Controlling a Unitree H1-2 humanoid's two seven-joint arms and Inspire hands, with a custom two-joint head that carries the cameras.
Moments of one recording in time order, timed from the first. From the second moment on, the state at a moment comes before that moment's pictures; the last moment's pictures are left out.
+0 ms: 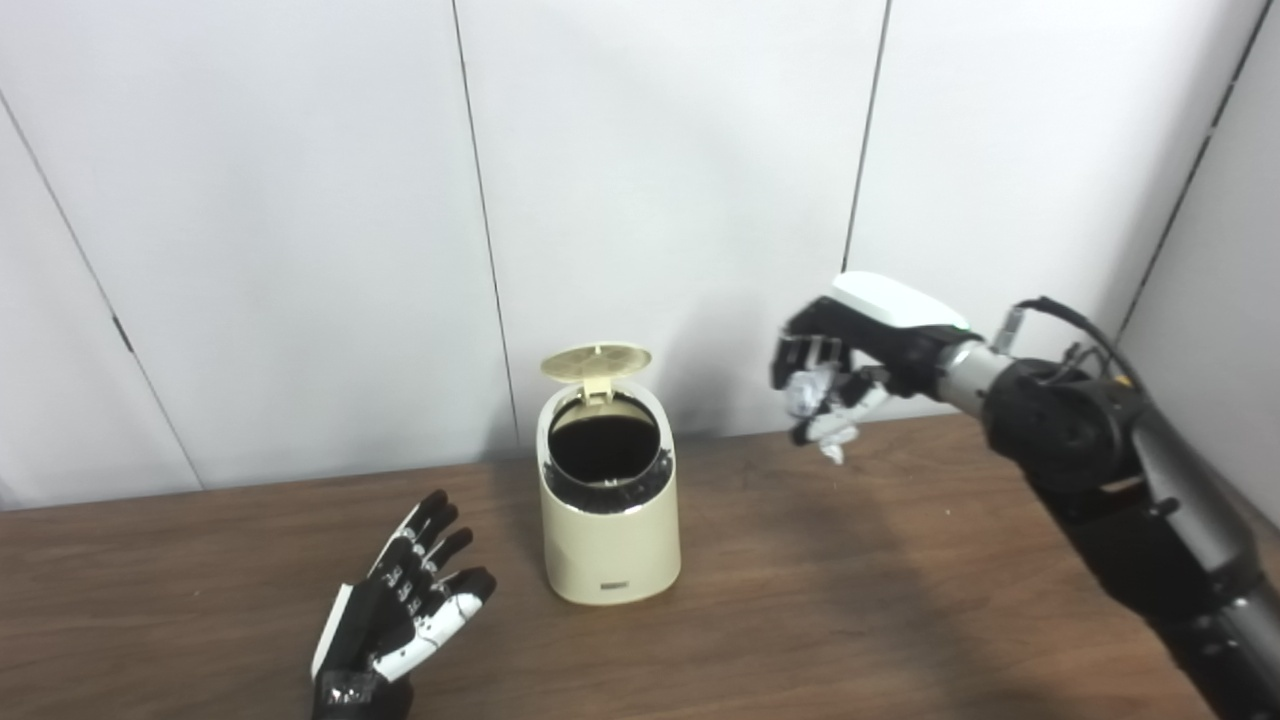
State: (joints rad) left arm -0.24 0.04 0.04 0.12 -0.23 -0.02 -0.18; right arm -0.74 -0.59 0.22 -0.11 -0.53 0.22 0.54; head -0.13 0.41
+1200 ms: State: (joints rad) left arm -0.26 0.01 0.02 0.16 -0.17 -0.06 -0.14; right arm -0.76 -0.32 0.23 -0.09 -0.55 0.27 0.44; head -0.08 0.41
